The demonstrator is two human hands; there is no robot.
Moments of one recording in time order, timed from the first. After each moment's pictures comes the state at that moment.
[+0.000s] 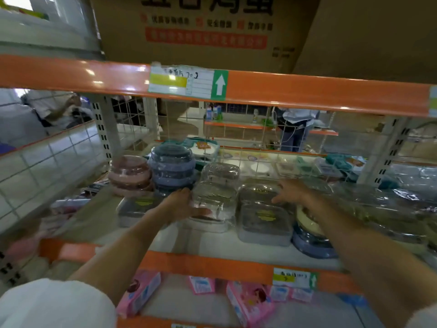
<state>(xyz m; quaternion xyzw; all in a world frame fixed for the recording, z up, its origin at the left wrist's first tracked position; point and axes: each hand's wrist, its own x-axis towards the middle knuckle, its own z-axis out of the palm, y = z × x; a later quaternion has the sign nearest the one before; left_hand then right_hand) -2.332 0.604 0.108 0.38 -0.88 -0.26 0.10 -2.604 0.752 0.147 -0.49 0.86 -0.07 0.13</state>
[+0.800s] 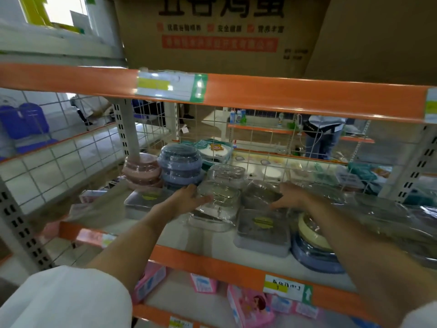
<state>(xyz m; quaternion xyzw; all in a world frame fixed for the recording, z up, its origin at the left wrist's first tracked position) -2.345 0.636 0.128 0.43 -0.83 -0.33 0.14 -2.622 0.741 0.142 -0.55 0.82 -0.05 0.15</state>
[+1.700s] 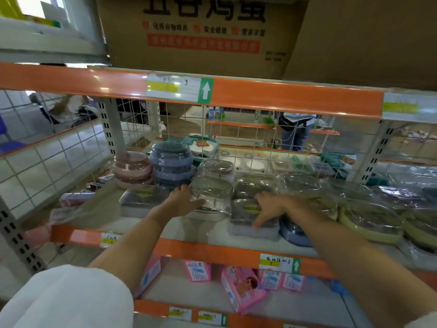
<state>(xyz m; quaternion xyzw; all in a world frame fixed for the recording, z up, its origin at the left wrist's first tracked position) -2.334 0.637 0.114 0.46 -0.85 -0.26 0.08 -2.565 0.775 0.139 -0.57 0.79 0.10 0.18</state>
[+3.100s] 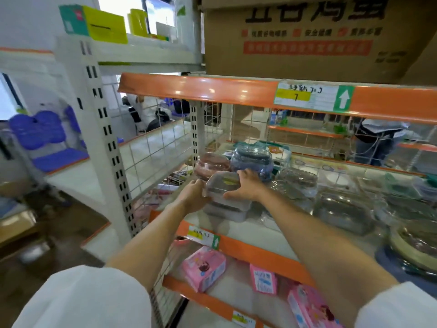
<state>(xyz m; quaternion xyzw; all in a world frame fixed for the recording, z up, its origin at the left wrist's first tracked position) -2.172 0.579 0.131 0.53 -0.81 -0.19 0.16 -2.354 0.608 0.153 -0.67 0.72 -0.09 0.12</state>
